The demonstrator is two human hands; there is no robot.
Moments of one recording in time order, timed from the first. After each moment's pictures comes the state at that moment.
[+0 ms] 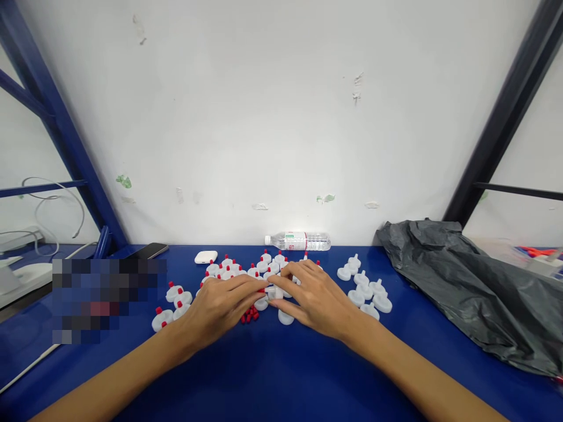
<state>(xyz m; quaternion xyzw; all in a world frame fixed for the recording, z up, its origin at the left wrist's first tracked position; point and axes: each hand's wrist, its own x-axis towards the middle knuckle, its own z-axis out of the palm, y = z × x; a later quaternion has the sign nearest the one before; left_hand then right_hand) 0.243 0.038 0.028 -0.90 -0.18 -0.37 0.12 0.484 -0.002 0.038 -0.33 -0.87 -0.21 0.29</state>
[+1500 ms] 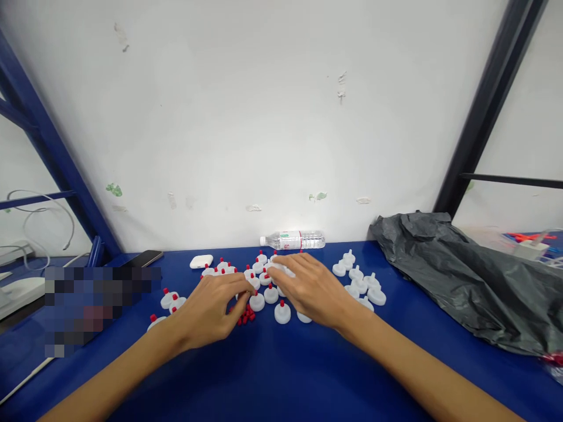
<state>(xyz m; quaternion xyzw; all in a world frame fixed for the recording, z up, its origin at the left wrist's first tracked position) 0.241 0.032 0.052 -0.93 -0.29 -0.20 0.01 0.488 0.003 0.043 -0.34 -0.85 -0.29 0.27</state>
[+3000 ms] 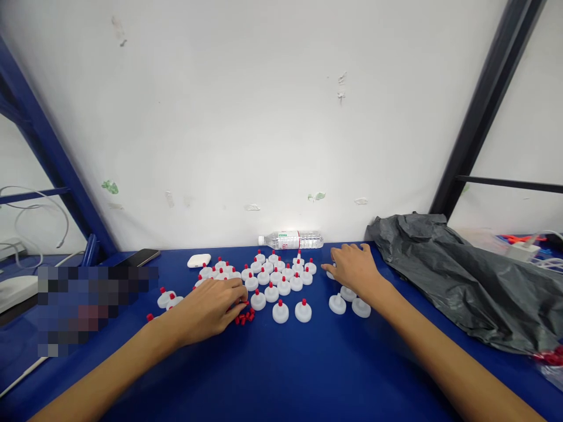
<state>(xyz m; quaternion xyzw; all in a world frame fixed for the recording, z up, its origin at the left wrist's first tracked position) 0.235 0.043 0.044 -0.94 -0.31 -0.05 0.09 0.576 0.041 0.032 -0.74 -0.65 -0.17 0.00</state>
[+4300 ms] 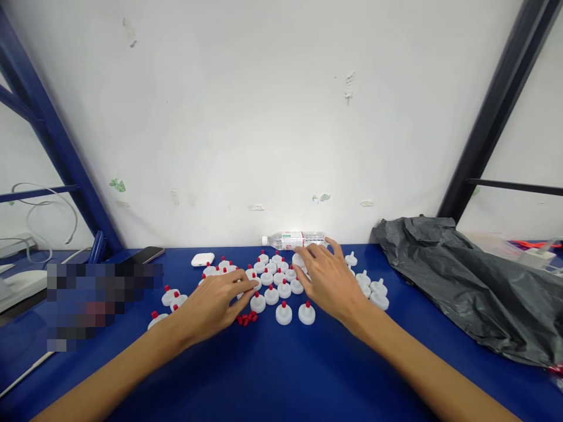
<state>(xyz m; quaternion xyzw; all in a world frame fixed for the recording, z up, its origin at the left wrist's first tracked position) 0.241 0.041 0.045 -0.93 -0.31 -0.17 0.05 0.505 0.014 0.037 -0.53 -0.76 -0.29 0.23</state>
